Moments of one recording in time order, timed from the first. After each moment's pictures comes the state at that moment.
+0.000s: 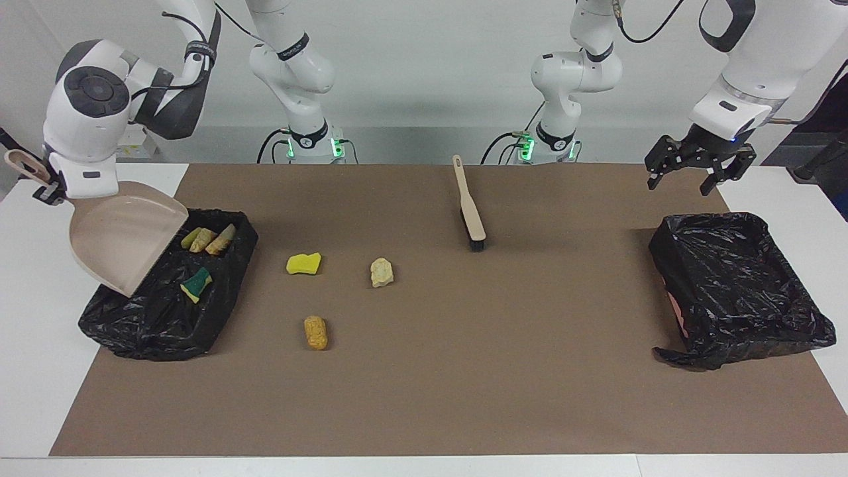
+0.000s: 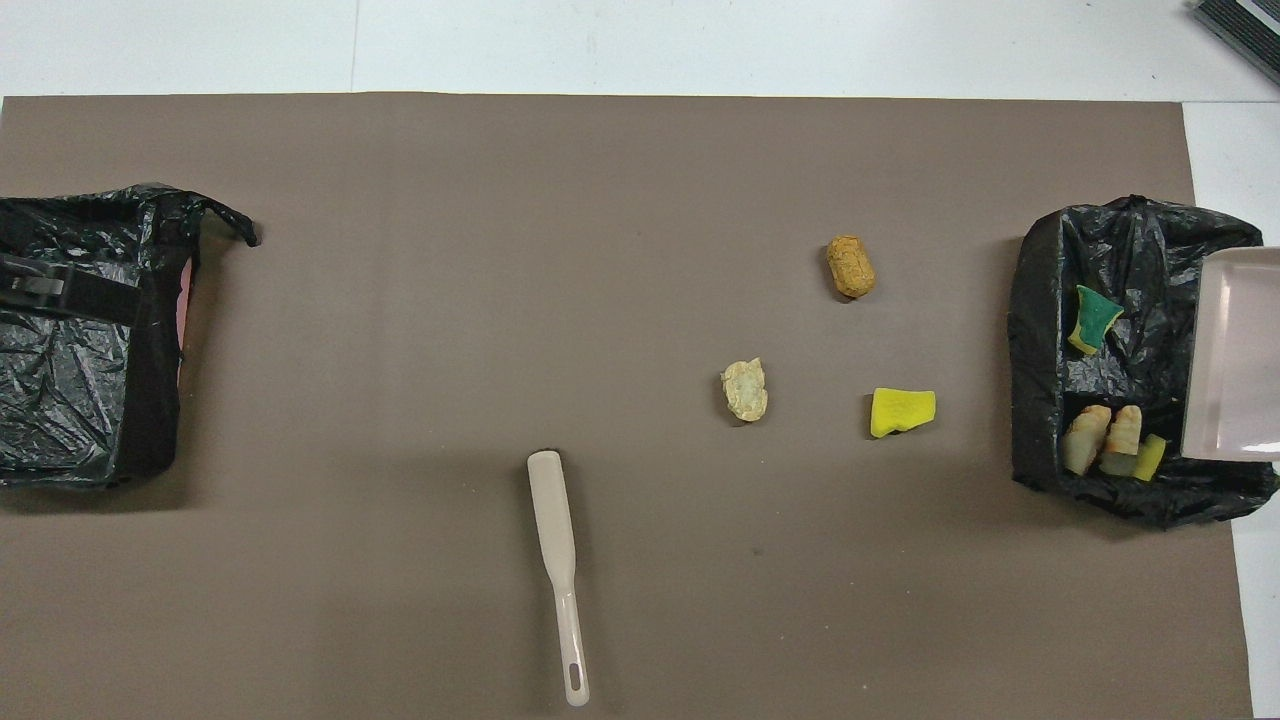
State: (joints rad) left arm -0.07 0.03 0.01 -1.52 -0.01 1.58 0.16; right arm -0.39 0.07 0.13 -1.74 -0.81 1.80 -1.39
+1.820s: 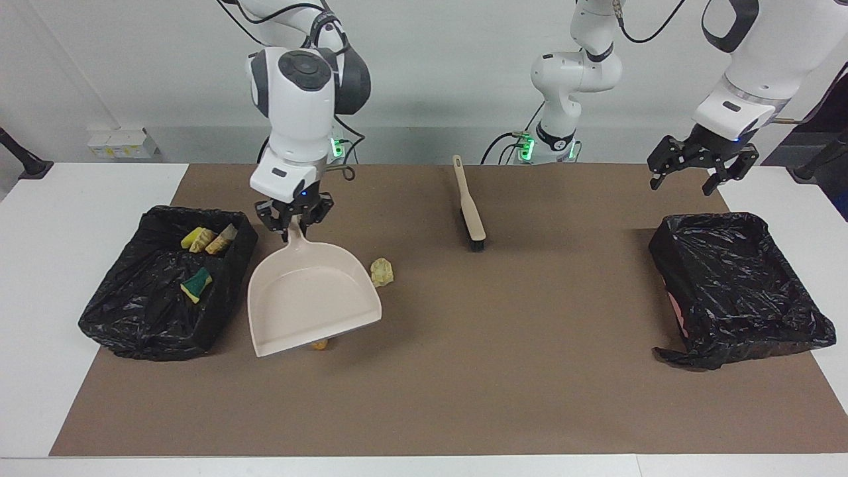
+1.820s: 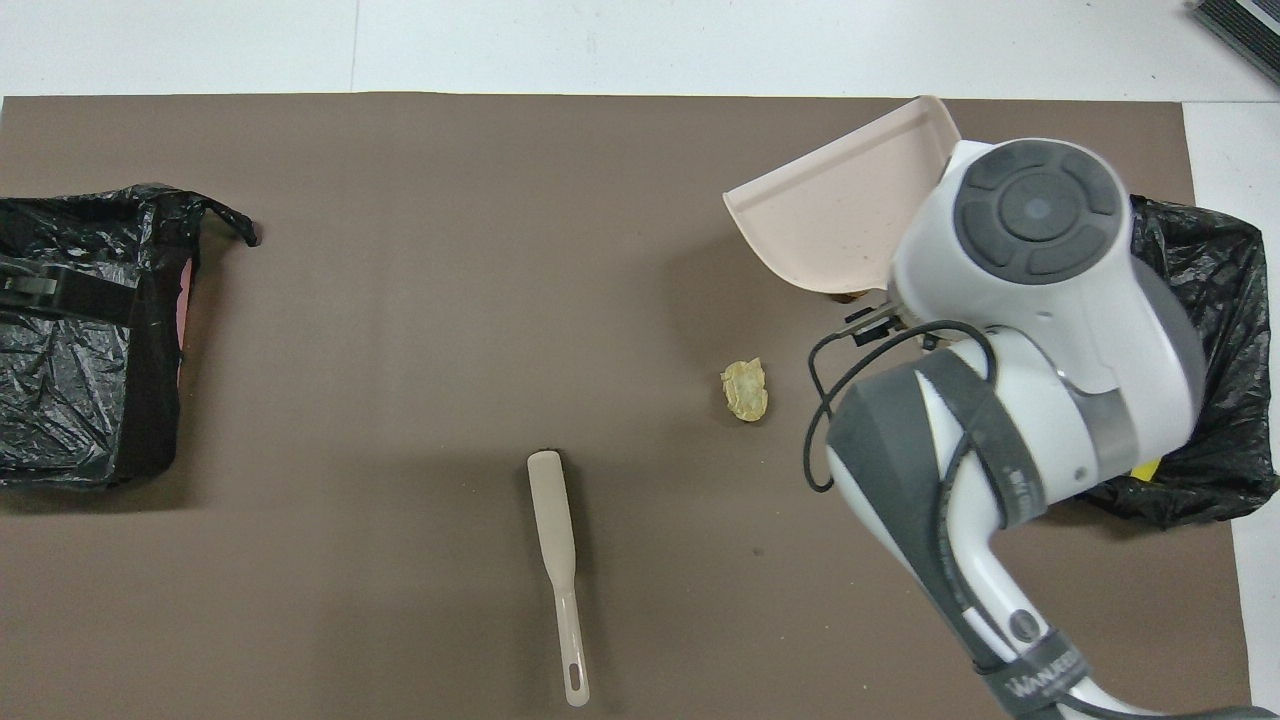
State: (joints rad) left arm -0.06 0.03 0.01 -1.52 -0.01 1.58 0.16; right arm 0.21 0.17 0.15 -1.64 -0.27 1.80 0.07
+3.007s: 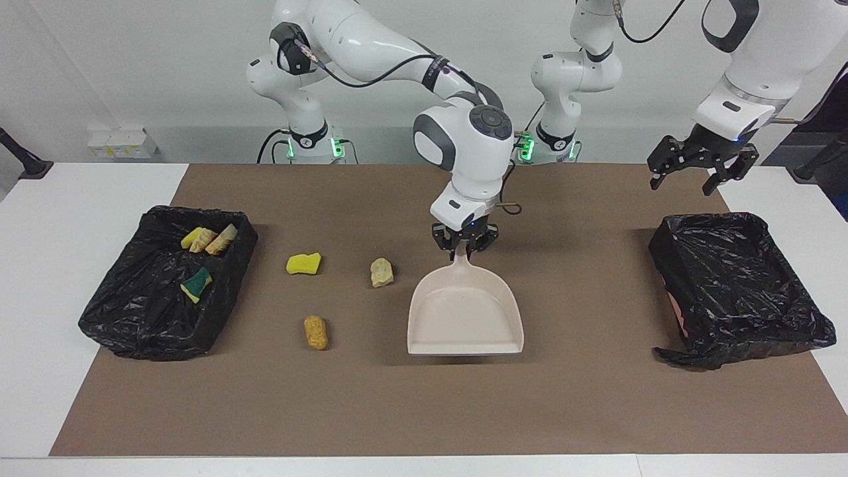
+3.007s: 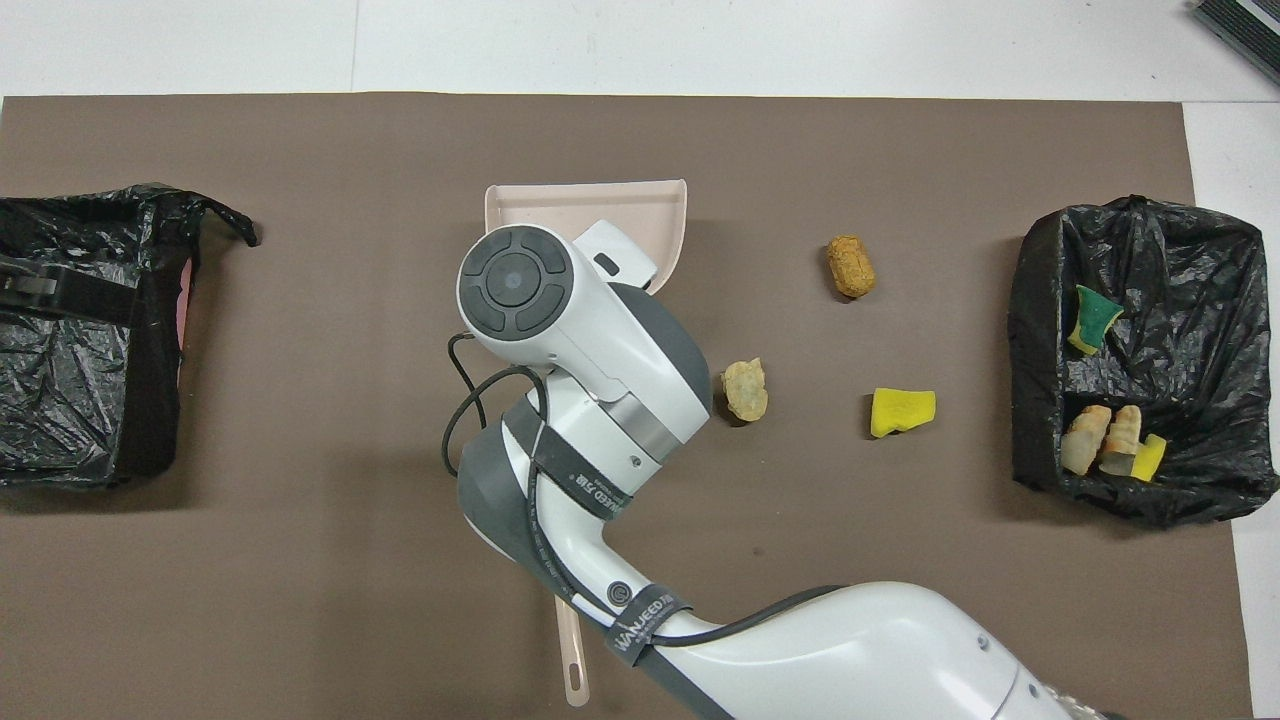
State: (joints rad) left arm -0.06 0.03 0.01 -1.52 -0.01 1.58 0.16; right arm 0.58 0.65 0.15 -1.17 -0.19 1.83 0.74
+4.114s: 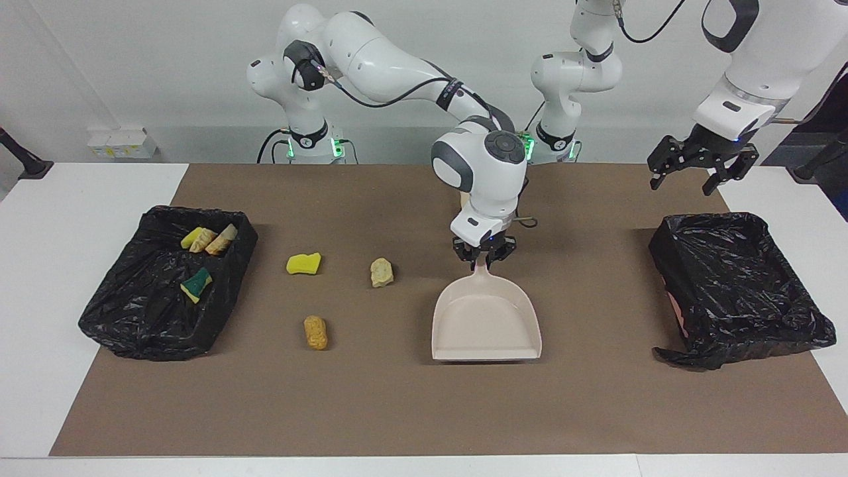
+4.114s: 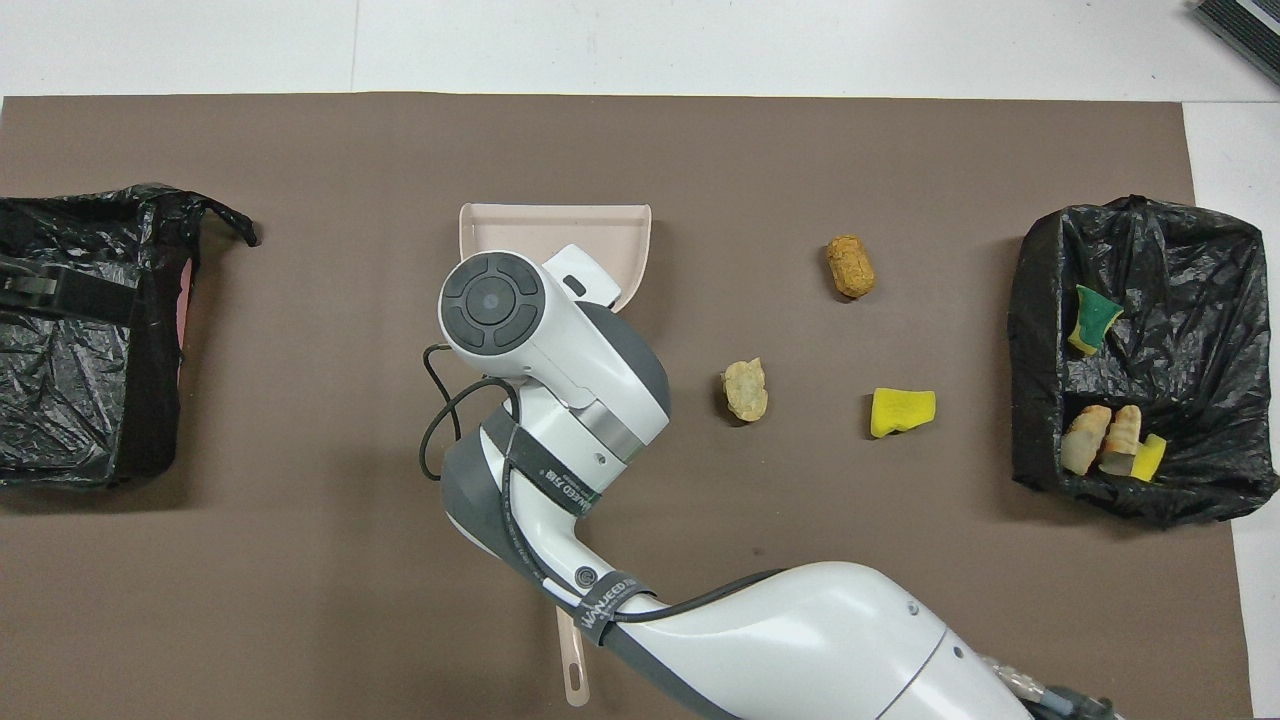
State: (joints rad) left arm -0.06 0.03 0.01 -1.52 -0.01 1.58 0.16; right arm 0.61 0.73 0.15 -1.15 -0.15 1.91 0.78
